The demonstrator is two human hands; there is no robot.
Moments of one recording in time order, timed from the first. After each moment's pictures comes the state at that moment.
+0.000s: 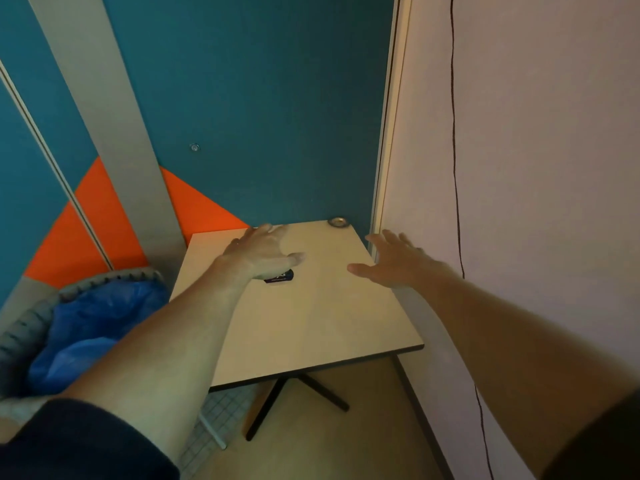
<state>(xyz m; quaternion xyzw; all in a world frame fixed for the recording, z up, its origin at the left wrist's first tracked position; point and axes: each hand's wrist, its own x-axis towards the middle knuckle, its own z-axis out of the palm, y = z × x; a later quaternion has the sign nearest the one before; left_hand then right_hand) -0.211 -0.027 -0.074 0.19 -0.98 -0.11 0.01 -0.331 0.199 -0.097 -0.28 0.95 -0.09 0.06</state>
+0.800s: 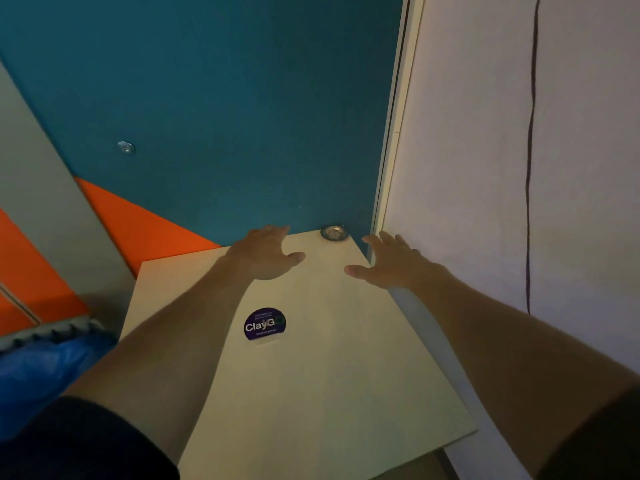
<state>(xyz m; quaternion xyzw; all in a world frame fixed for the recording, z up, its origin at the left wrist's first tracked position) -0.491 -0.203 -0.129 0.13 -0.99 -0.10 -0.03 -0.589 0.035 -0.158 -0.24 0.96 -0.08 0.09</state>
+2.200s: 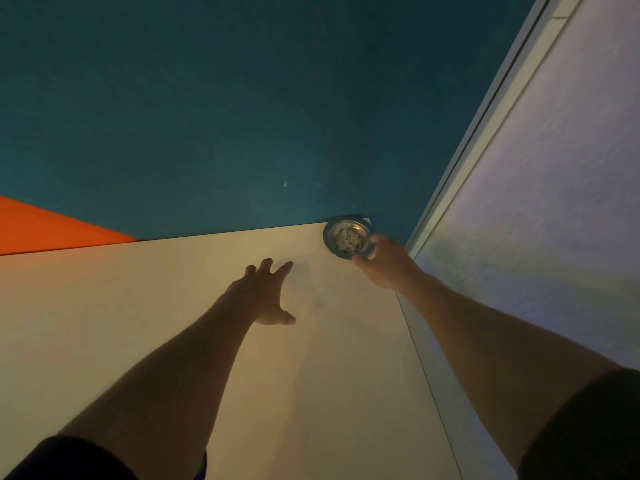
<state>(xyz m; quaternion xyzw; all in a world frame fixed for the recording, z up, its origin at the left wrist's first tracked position) -0.849 -0.315 -0.419 0.18 -0.95 -0.08 -0.24 -1.005 -0.128 -0.414 -0.20 0.93 -0.25 0.20</state>
